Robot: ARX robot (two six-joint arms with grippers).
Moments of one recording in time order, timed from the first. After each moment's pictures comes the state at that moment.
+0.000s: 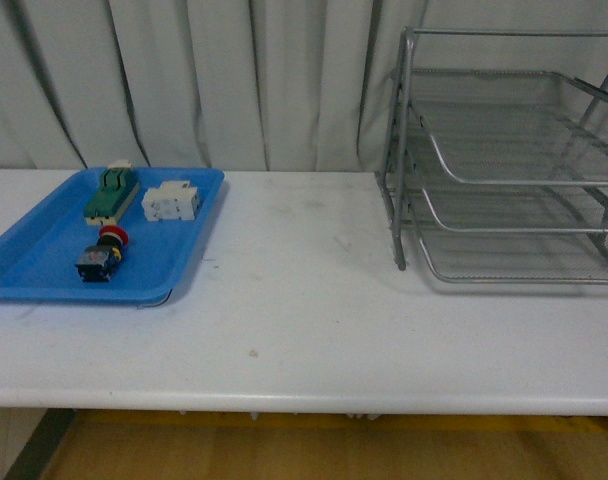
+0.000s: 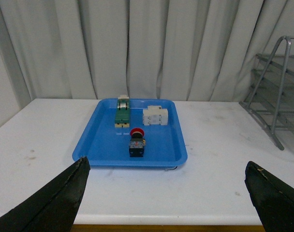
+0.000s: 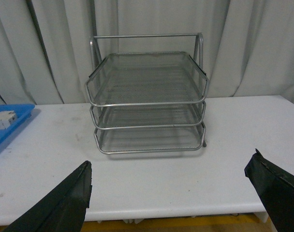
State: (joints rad) left arm 0.00 0.01 0.01 0.00 0.00 0.00; right arm 0.00 0.00 0.01 0.00 0.00 0.00
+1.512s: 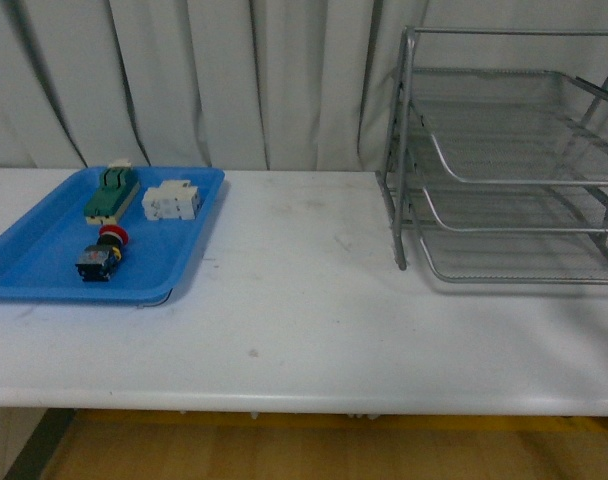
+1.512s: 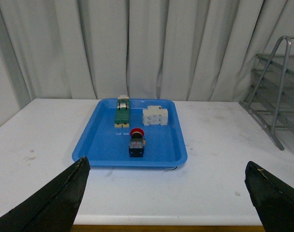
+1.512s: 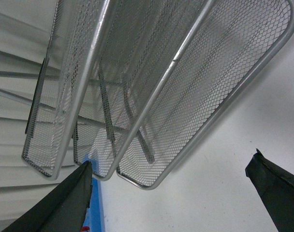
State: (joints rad) left arm 0.00 0.01 0.01 0.00 0.00 0.00; right arm -0.13 2.00 0.59 1.09 -0.26 1.03
